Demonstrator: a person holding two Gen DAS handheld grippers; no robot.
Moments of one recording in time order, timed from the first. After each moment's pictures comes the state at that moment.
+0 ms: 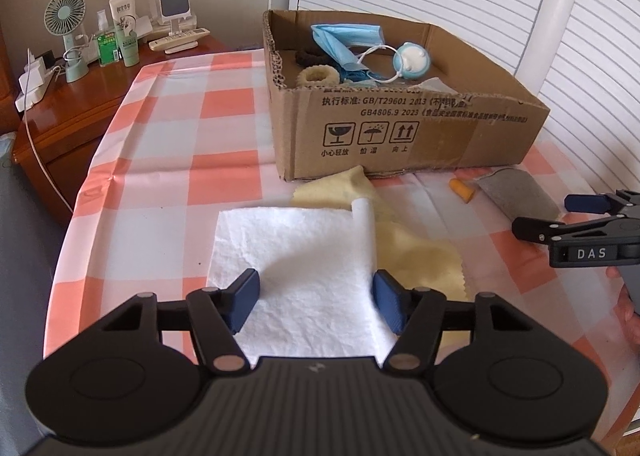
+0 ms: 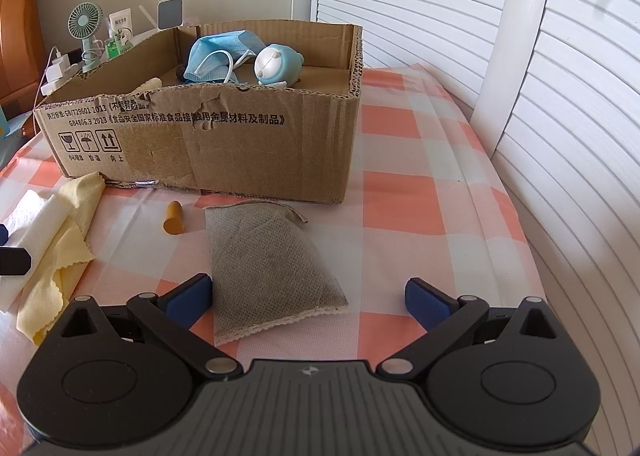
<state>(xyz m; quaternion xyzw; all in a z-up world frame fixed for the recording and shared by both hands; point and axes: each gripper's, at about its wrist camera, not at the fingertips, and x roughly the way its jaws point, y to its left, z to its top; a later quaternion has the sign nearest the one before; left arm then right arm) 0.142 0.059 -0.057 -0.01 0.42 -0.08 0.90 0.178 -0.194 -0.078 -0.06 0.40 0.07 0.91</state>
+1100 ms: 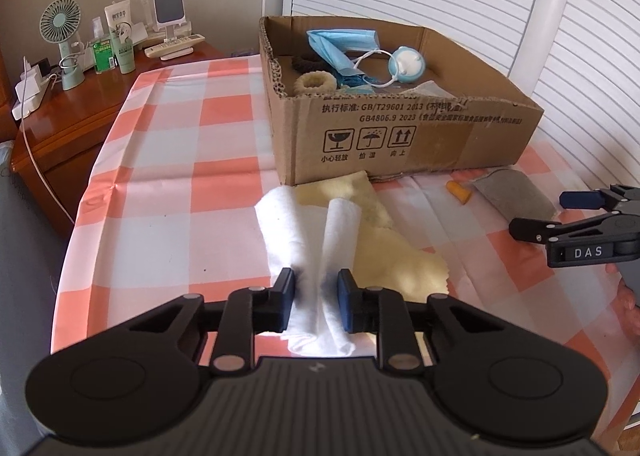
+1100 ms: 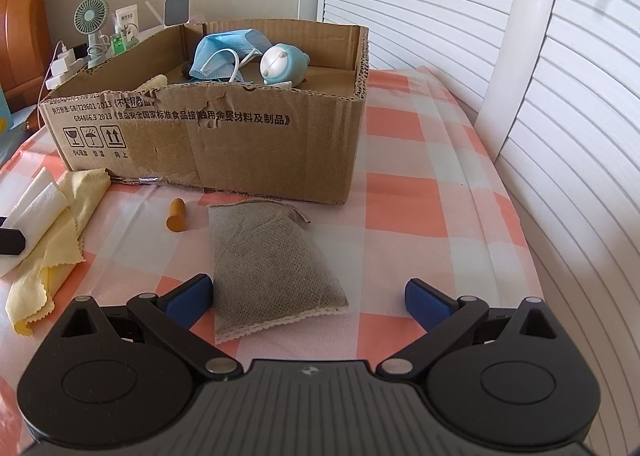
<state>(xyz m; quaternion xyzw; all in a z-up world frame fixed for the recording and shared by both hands) 0.141 0.063 -0.053 -0.01 0.41 -0.10 0.91 0.178 -0.193 -0.077 -0.07 0.40 0.08 0.91</state>
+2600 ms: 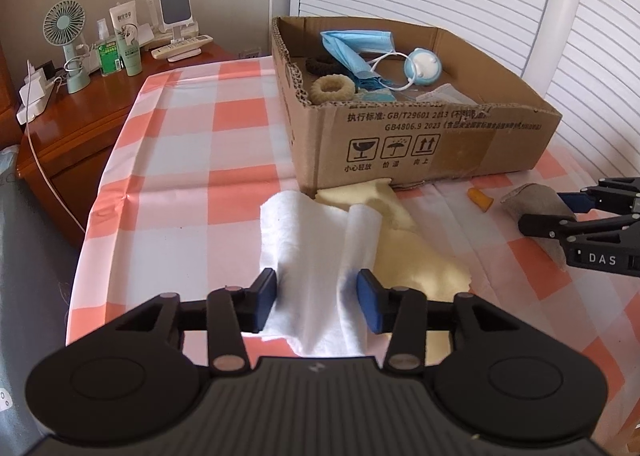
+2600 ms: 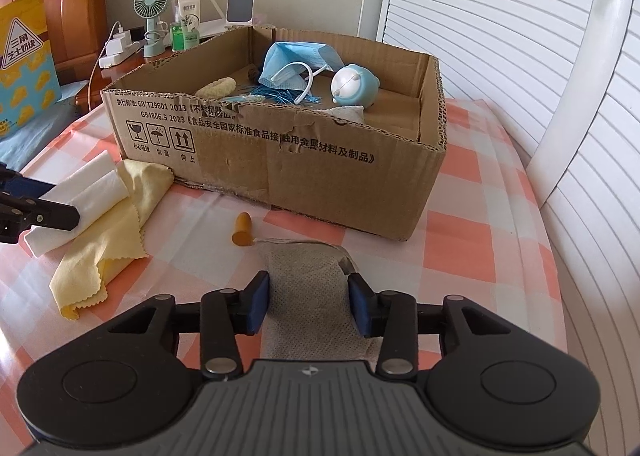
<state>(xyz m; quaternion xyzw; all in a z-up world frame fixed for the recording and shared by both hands) 0.154 0.071 -0.054 0.00 0.42 -0.09 0.91 0.179 -0.168 -0.064 -0.11 0.39 0.15 0.90</state>
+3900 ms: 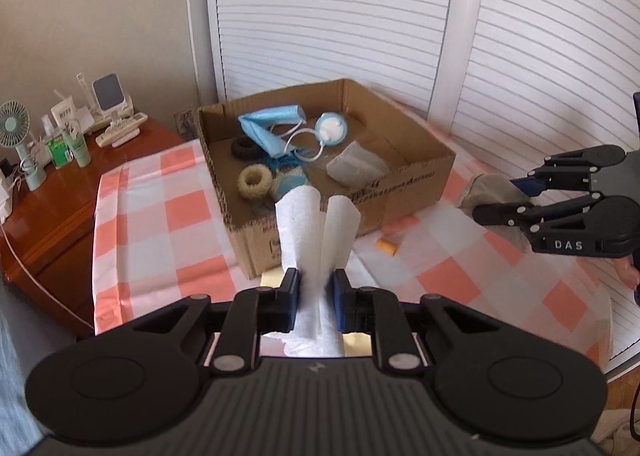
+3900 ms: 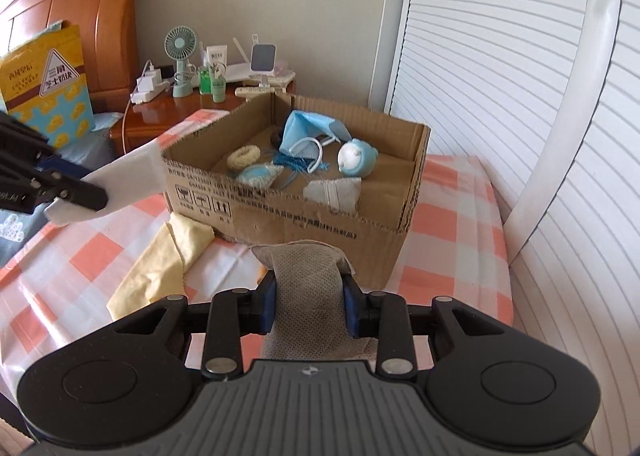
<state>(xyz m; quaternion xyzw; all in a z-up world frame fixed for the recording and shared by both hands) 0.142 0.049 0.041 0.06 0.37 -0.19 0.91 0.146 -0.185 0.009 -0.11 0.34 0.19 0.91</state>
